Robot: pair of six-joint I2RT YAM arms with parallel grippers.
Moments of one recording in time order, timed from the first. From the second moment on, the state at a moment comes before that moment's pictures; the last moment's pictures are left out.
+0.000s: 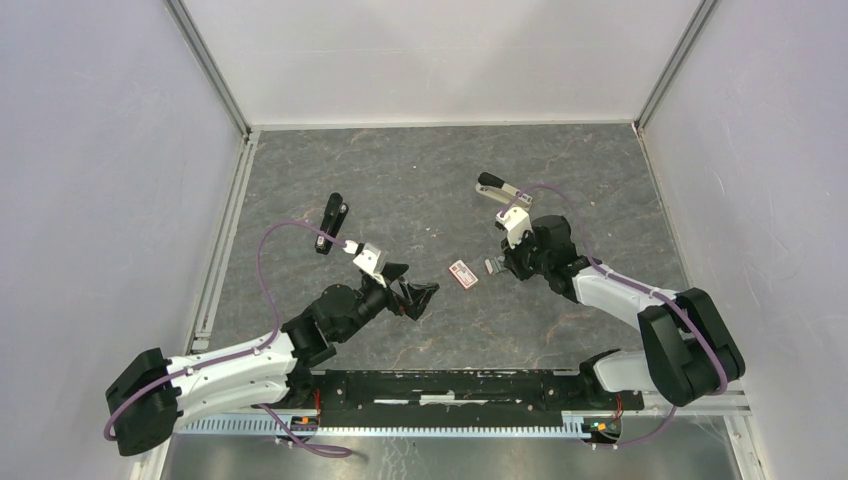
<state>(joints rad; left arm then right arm) -1.00 0.82 0.25 0.51 -0.23 -0.36 0.40 1.34 0.54 0.08 -0.21 -0.24</state>
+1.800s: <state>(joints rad) -0.99 0.82 0.25 0.51 -0.23 -0.36 0.38 1.33 0.53 0.10 -0.24 -0.22</state>
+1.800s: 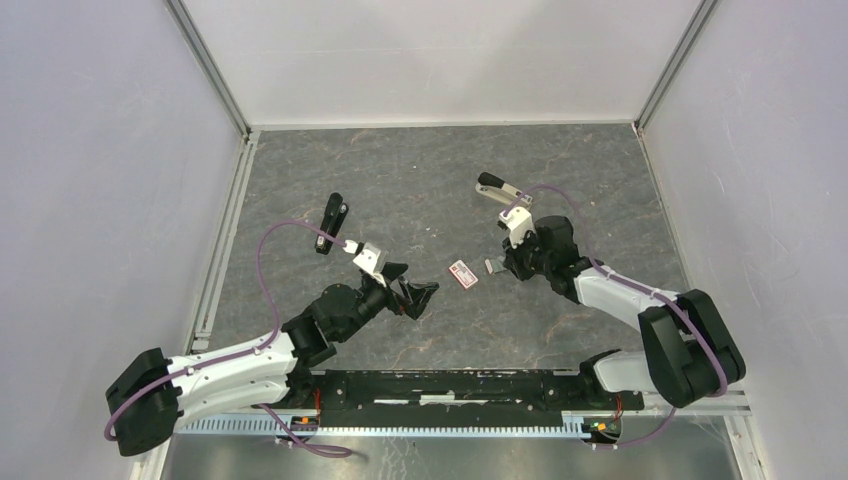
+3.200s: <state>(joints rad) -0.99 0.82 0.24 0.51 -0.23 -0.36 0.38 1.38 0.53 0.12 -0.25 -0.20</state>
